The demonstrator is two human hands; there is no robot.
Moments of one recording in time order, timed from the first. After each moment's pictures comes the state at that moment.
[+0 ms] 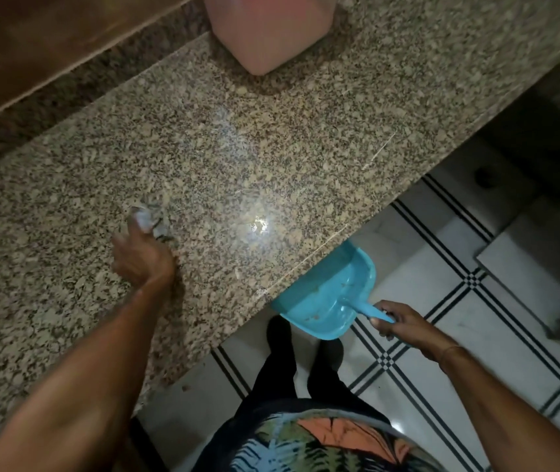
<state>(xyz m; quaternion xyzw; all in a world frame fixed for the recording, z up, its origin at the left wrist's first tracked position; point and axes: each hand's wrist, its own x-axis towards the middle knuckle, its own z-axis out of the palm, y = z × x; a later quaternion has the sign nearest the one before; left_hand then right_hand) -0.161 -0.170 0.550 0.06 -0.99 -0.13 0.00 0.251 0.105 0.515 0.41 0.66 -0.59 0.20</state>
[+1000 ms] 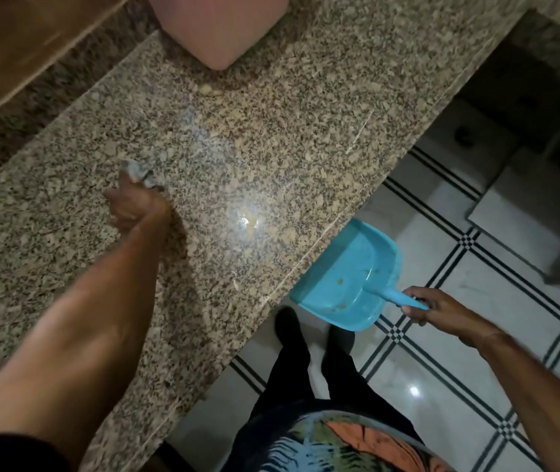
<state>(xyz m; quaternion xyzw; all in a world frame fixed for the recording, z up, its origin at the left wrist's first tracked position) -0.256 -0.067 0.547 0.01 -0.99 -0.14 0.03 0.284 0.115 0.531 0.45 0.64 -0.60 0.17</state>
